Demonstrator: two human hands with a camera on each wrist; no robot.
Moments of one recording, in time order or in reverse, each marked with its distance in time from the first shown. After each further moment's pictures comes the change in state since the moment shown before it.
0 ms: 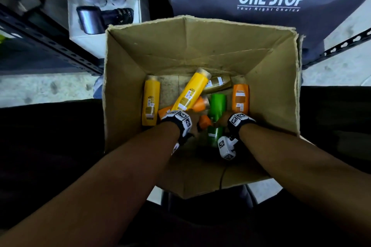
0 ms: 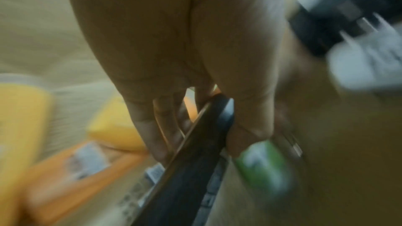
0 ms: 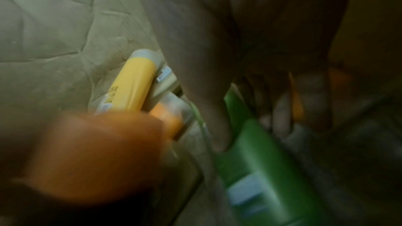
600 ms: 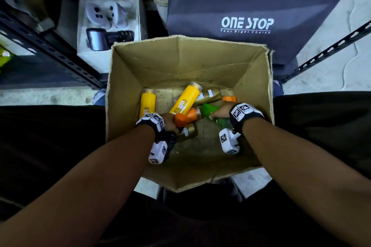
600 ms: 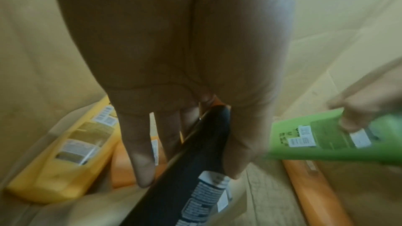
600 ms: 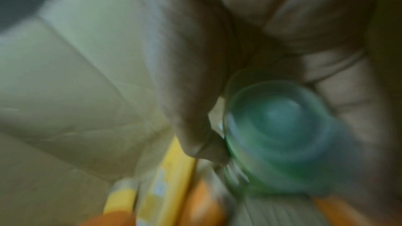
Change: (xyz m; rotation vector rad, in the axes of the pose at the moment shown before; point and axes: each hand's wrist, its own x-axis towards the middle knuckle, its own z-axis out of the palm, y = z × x) left_hand -0.032 -0.041 -0.017 -0.255 0.125 -0.105; right_hand -0.058 -0.005 -0.058 -0.001 0.230 -0.097
